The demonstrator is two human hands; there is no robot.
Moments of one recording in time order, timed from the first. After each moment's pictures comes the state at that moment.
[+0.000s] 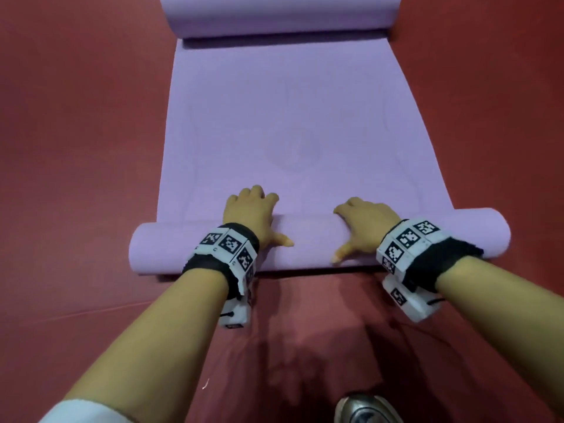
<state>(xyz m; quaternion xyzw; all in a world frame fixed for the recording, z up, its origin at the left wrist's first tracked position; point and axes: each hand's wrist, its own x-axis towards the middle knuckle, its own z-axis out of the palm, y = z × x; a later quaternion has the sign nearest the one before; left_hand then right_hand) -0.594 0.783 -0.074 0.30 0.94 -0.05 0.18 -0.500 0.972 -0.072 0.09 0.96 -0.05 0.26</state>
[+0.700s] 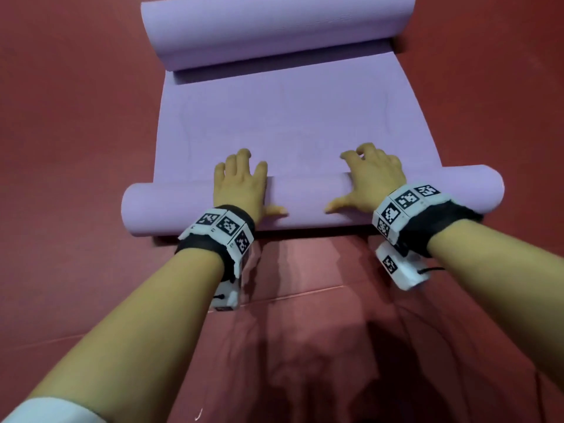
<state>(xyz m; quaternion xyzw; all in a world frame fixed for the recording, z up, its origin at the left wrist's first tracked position) -0.640 0.805 -0.074 0.28 0.96 -0.05 0.07 -0.564 1.010 -0.066 0.16 0.98 -0.06 0.11</state>
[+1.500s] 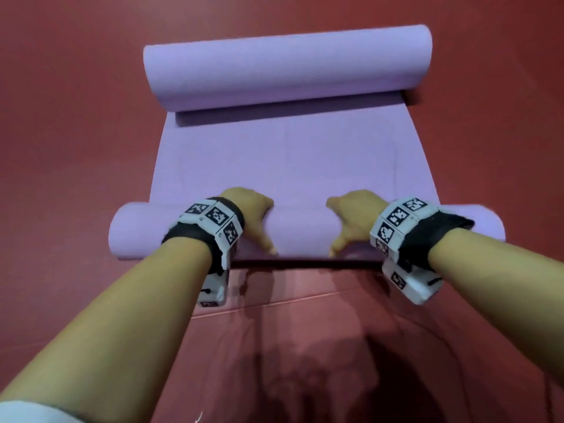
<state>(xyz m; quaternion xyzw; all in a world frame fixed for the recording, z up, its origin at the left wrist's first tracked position) -0.651 0.802 -0.054 0.39 0.87 -0.13 0.28 -0.555 0.987 -0.060 -0.02 0.96 -0.01 0.26</state>
